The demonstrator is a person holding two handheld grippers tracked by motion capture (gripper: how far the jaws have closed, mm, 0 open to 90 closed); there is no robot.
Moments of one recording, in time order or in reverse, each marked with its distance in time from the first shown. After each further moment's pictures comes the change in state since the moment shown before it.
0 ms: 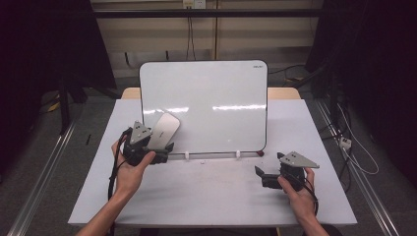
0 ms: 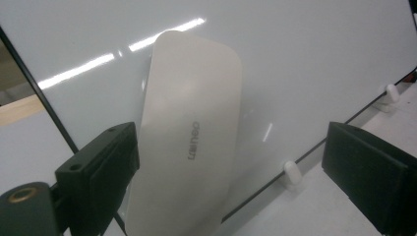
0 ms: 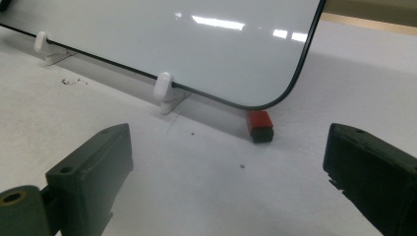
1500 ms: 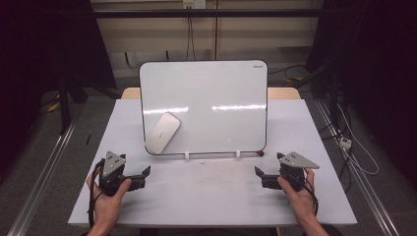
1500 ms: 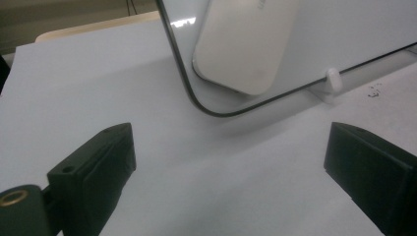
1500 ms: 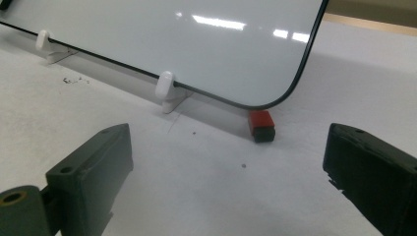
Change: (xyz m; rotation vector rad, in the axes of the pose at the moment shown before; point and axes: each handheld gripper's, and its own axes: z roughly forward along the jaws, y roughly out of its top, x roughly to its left) left arm 0.014 -0.081 -0.043 0.028 0.131 -0.118; right arm 0.001 0.000 -0.001 0.000 0.001 -0.008
